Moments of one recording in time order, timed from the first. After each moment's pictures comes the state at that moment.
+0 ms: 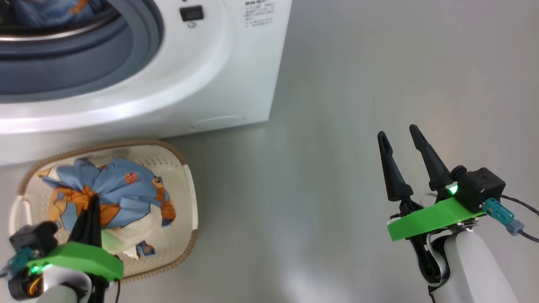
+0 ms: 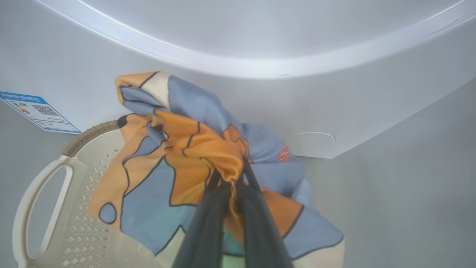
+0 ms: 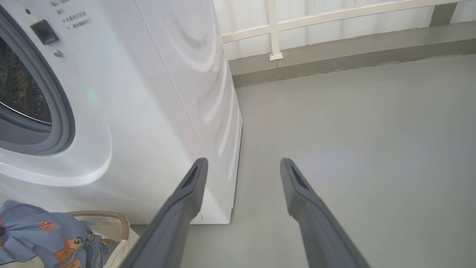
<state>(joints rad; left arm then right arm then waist) -0.35 0.11 0.10 0.61 -0.33 -0.13 -0.26 -0.32 -0.05 0.05 0.19 0.25 0.13 -0.26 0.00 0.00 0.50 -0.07</state>
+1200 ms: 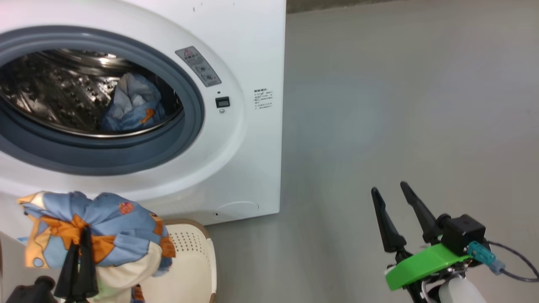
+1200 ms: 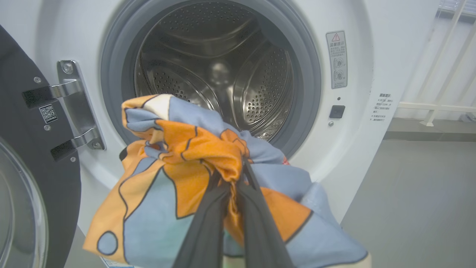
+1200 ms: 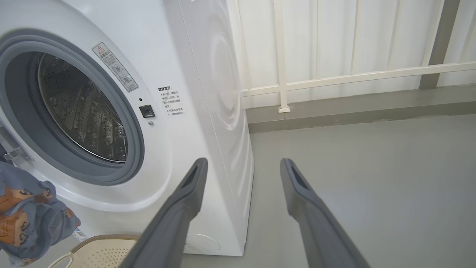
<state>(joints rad) 0.05 0.04 0.15 0.02 -0.18 -0.11 -0.26 -0.17 -0.05 0.07 0.25 0.24 0.13 -0.26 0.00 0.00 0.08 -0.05</state>
